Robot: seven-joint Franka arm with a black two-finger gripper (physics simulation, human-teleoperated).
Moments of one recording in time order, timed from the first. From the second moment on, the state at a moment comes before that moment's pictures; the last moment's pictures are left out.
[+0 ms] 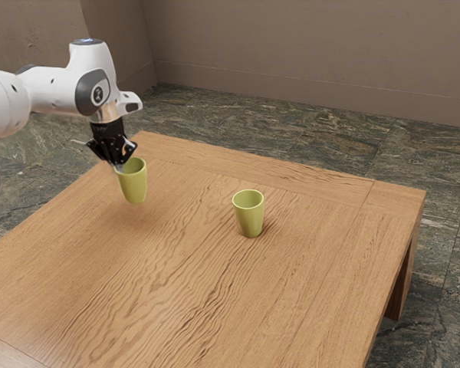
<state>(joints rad) 0.13 0.44 0.14 -1.50 0.00 1.96 0.04</state>
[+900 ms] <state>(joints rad) 0.01 0.36 0.15 -1.51 0.01 1.90 0.04</state>
